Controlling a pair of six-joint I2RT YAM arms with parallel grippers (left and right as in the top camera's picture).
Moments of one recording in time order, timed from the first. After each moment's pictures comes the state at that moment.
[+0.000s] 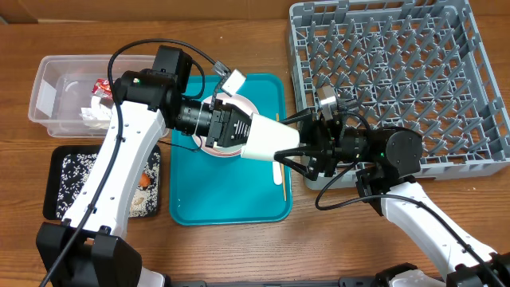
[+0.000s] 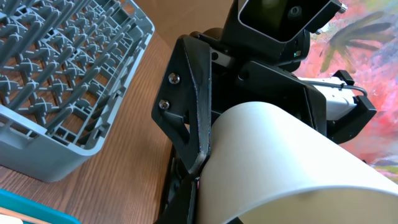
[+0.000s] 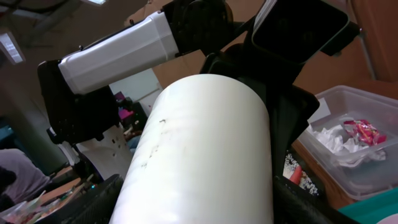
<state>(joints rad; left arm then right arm) -0.22 1.66 1.53 -1.27 1.36 0.45 0.32 1.35 0.66 1.16 -1.19 0.91</state>
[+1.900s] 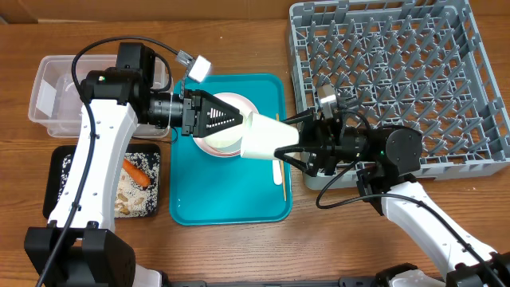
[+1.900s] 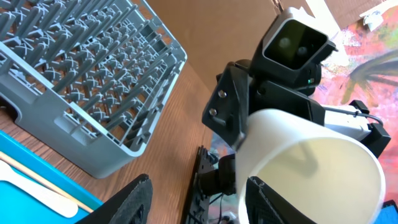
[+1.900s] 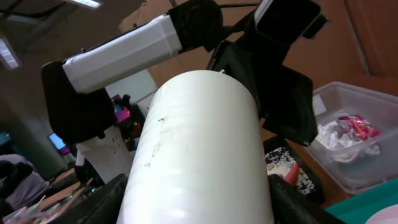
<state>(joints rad) -0.05 1.66 1.53 -1.26 1.35 0.45 0.30 1.36 0.66 1.13 -1.20 0.91</state>
